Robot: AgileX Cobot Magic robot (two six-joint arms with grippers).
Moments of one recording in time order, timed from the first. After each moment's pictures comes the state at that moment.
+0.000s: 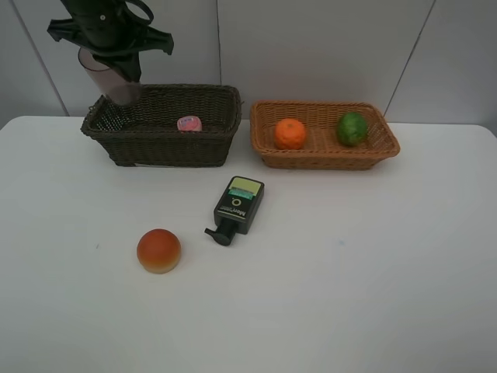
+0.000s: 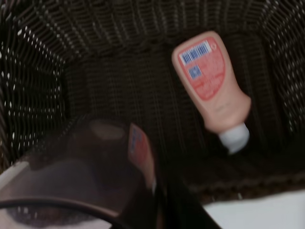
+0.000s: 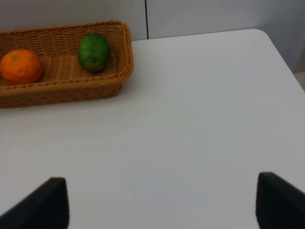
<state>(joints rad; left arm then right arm) -0.31 1.94 -1.66 0.21 0.82 -0.30 -0.08 0.00 -0.52 -0.08 1.06 0.09</state>
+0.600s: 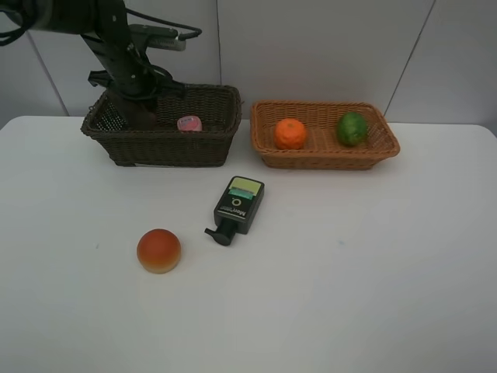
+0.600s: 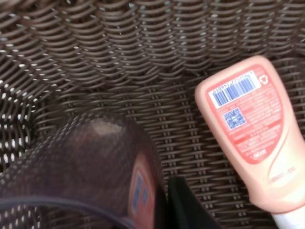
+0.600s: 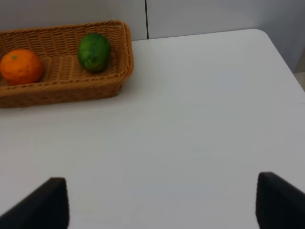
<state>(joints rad) -0.27 2.19 -1.68 0.21 0.57 -0.25 -0.08 0.00 -0.52 -0.08 1.06 0.09</state>
